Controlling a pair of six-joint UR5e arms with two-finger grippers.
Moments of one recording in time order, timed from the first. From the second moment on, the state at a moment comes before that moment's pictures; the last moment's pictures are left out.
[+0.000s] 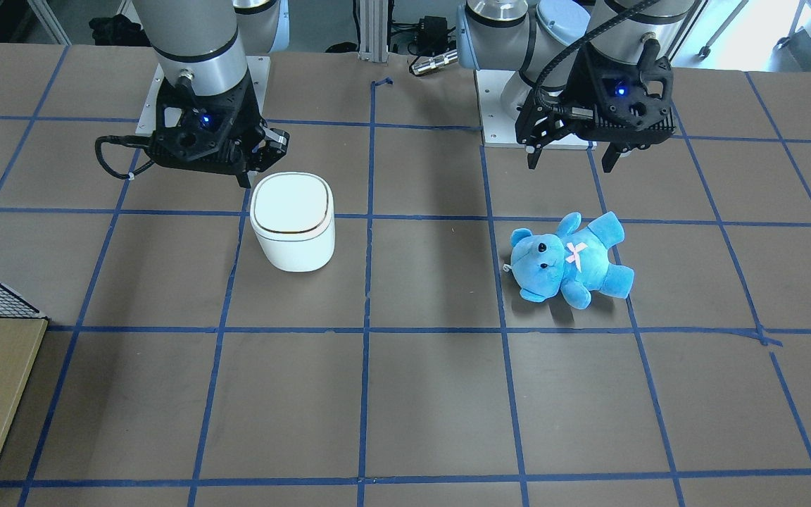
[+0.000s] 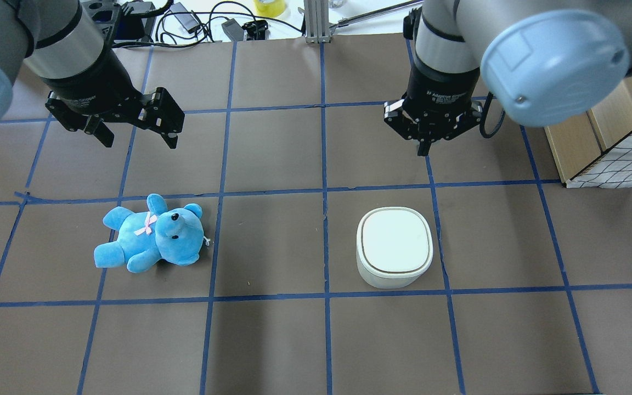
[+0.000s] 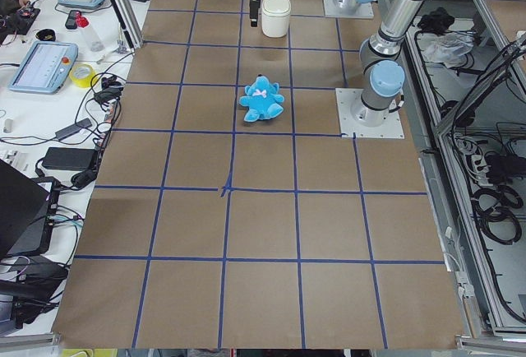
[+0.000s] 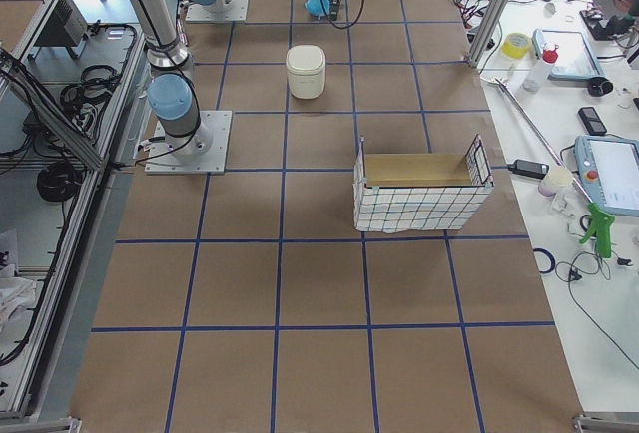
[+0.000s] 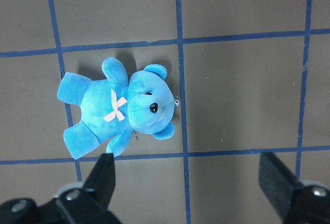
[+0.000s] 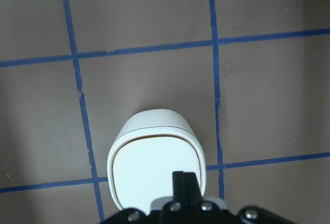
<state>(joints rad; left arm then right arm) -1.58 -1.51 -1.59 -1.58 1.60 0.04 1.77 -1.52 1.59 -1.56 -1.59 0.29</state>
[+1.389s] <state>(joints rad) -1.58 -1.51 -1.59 -1.58 1.60 0.04 1.78 -1.48 1.86 -1.70 -1.59 0.33</state>
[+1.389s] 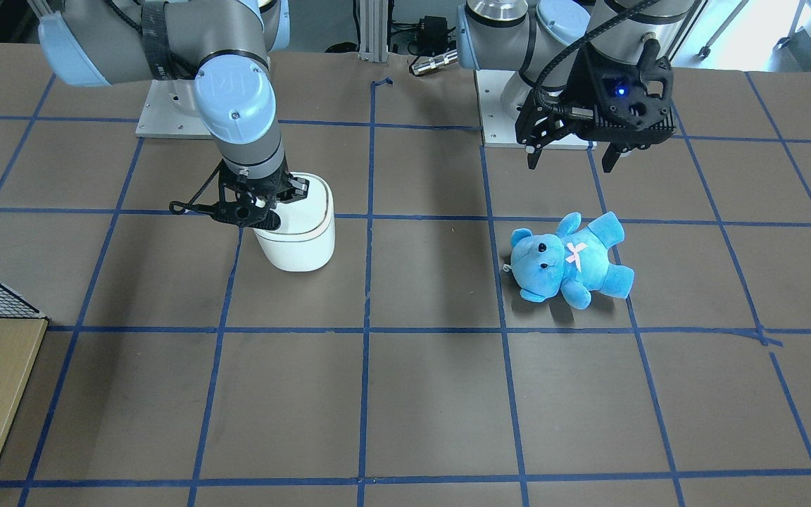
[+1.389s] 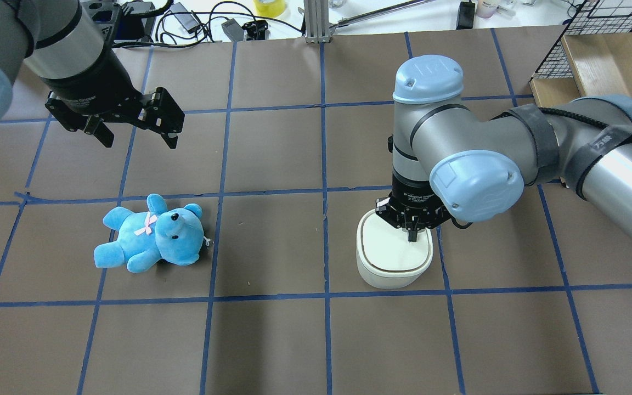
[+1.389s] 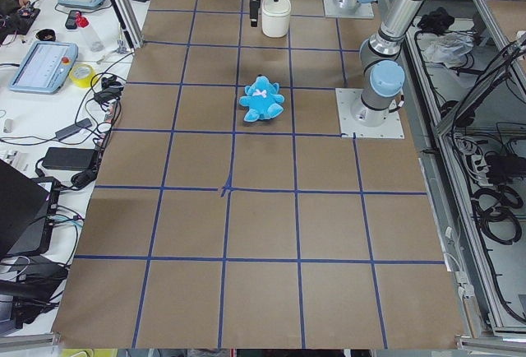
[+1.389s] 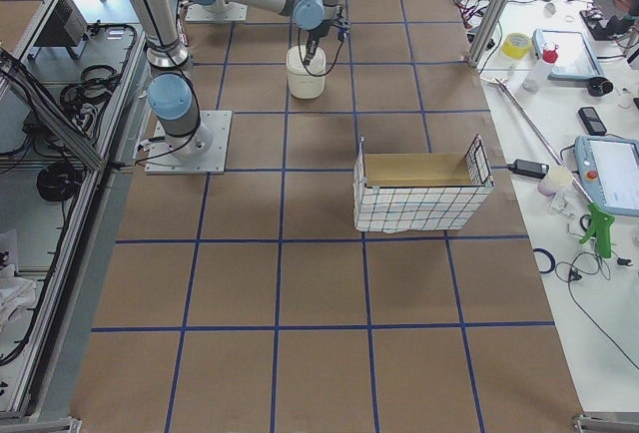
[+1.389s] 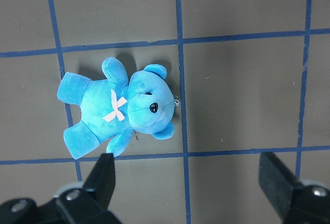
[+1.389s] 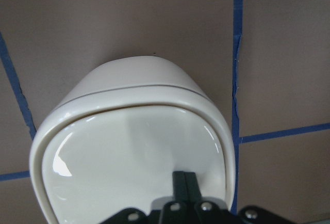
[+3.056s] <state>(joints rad) -1.58 -1.51 -1.59 -1.58 1.60 0.04 1.74 -1.57 1.53 -1.64 -1.59 0.21</state>
